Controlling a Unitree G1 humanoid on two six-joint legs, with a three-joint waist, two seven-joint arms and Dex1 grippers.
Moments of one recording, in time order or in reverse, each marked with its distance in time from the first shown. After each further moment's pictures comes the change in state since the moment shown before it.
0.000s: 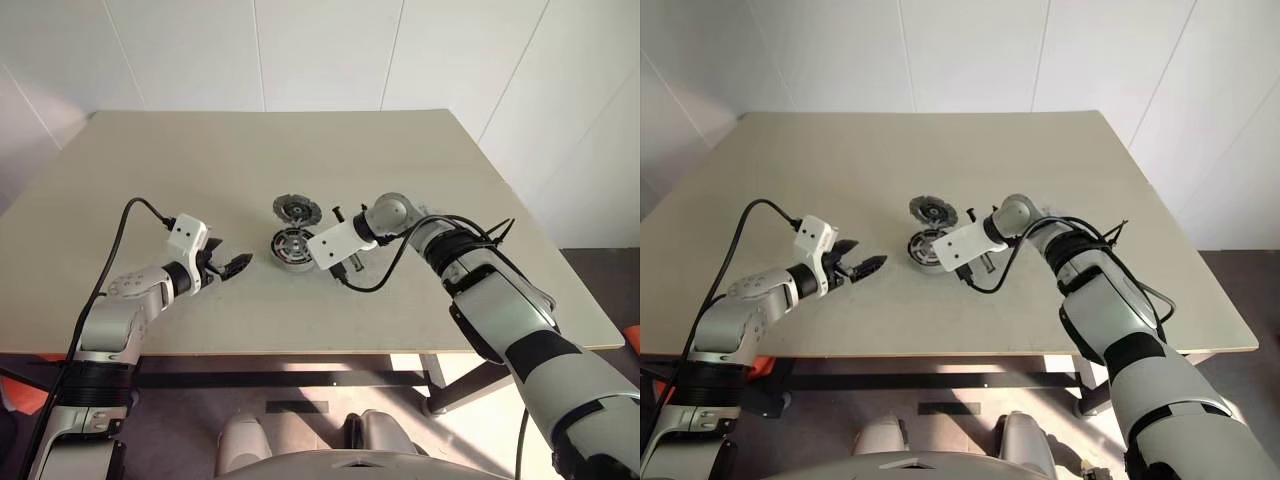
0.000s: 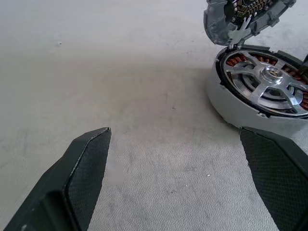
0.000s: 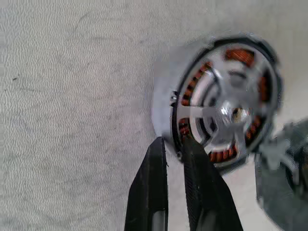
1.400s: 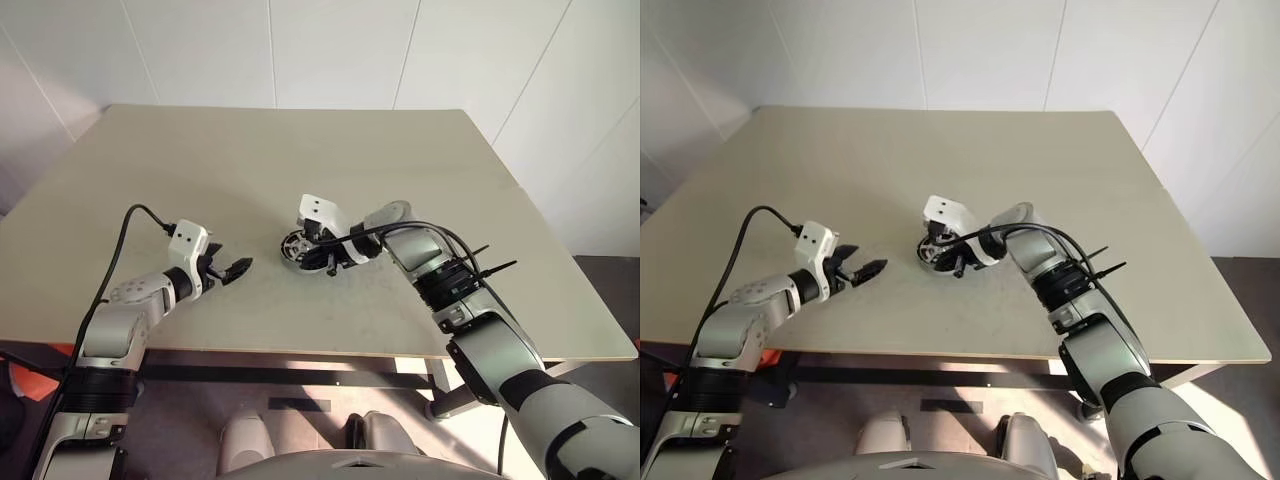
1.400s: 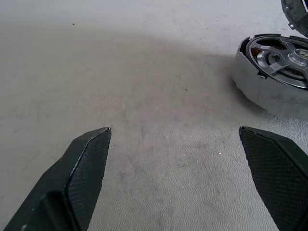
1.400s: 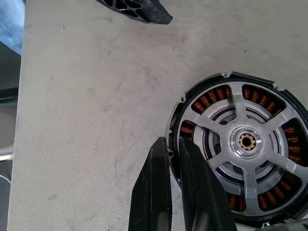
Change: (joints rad) left arm 0.030 -0.017 0.002 -0.003 0.000 -0.007 0.019; right arm 0.241 0.047 -0.168 -0.690 0.313 1.293 0.162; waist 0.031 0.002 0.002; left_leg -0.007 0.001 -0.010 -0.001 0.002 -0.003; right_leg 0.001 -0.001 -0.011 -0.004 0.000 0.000
